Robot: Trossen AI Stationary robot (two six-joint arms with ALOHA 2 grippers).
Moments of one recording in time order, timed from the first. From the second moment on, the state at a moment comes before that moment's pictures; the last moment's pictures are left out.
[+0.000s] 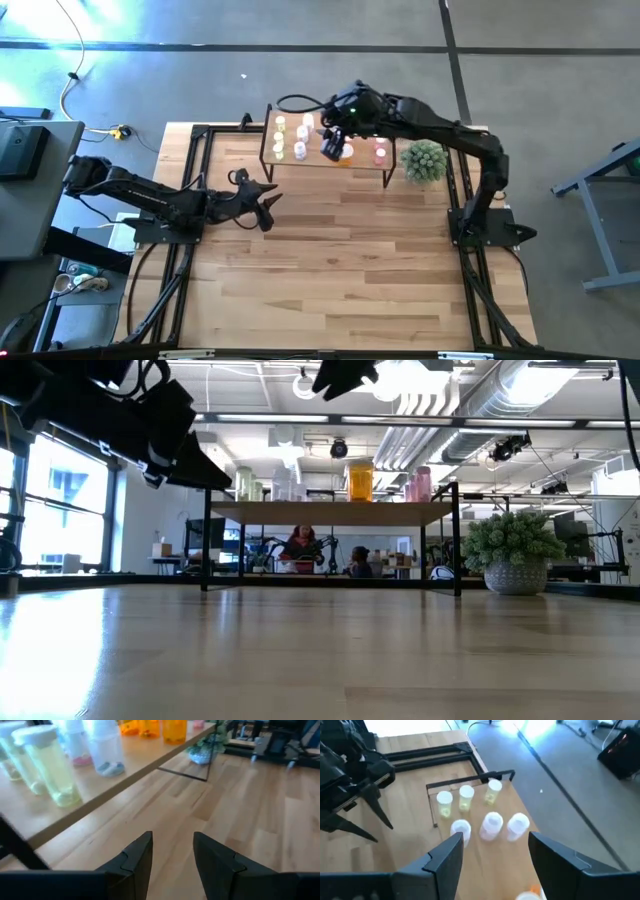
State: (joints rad) left arm -0.01 1.04 0.33 0.30 -0.65 -0.22; right arm -0.26 1.80 2.07 -0.91 0.23 -0.05
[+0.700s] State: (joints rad) left arm 0.13 1.04 0.33 0.33 -0.48 -0.13; right arm -0.30 1.92 2.09 -0.45 0.23 -0.21
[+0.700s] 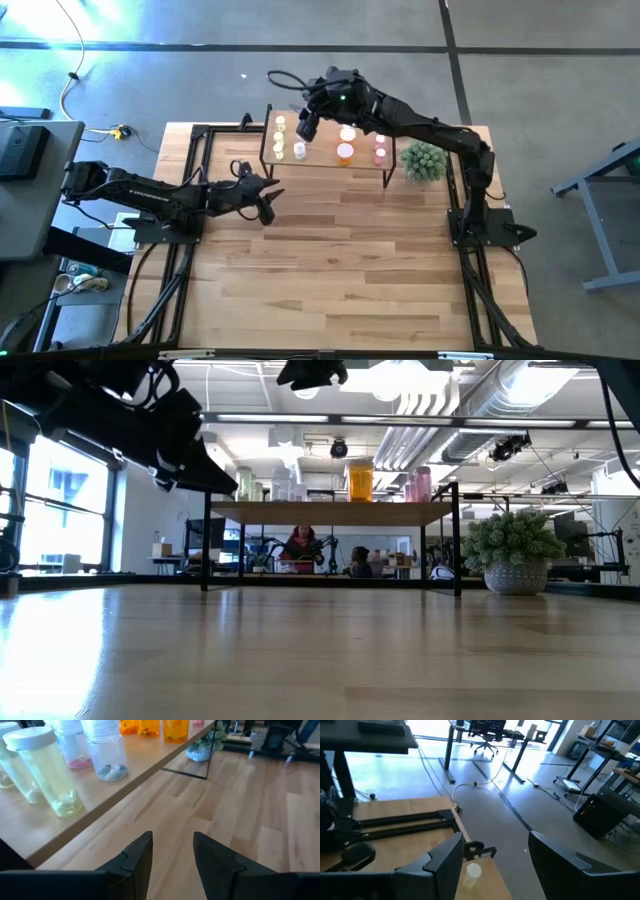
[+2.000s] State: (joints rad) left arm 0.12 1.04 0.33 0.34 -0.48 -0.18; right arm -0.27 2.13 2.12 -0.64 0.08 -0.25
